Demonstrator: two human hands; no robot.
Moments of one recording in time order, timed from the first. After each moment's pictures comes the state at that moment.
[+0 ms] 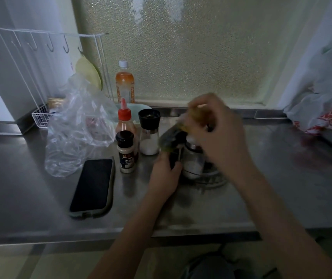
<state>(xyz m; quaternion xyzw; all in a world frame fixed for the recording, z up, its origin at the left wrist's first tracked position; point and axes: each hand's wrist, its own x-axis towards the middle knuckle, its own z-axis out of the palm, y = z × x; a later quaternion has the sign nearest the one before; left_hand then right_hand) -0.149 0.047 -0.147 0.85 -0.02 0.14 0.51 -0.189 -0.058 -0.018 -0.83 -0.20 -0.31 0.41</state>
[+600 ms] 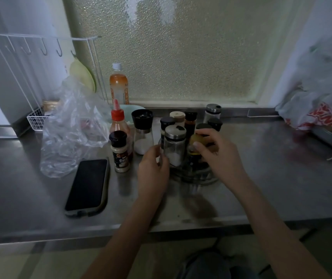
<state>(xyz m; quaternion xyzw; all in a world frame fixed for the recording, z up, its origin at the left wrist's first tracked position) -0.166 0.048 -0.143 0.82 0.01 0.28 0.50 -0.172 -0.110 -0.084 -0.86 -0.12 -0.20 0.46</state>
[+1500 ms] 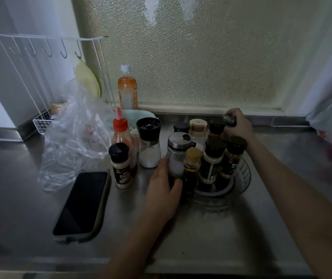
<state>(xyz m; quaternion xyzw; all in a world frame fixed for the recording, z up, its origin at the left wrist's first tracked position) -0.147 0.047 -0.153 0.87 -0.01 0.14 0.47 0.039 -0.173 -0.092 -0.90 -0.02 -0.17 0.40</state>
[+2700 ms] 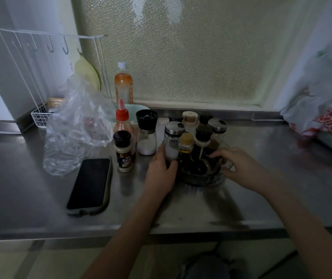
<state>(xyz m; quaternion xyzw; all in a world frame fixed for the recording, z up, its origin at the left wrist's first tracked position) -0.146 0.049 -0.156 0.85 -0.02 0.14 0.51 -0.150 -0.172 -0.093 -0.95 -0.24 -0.09 0.16</state>
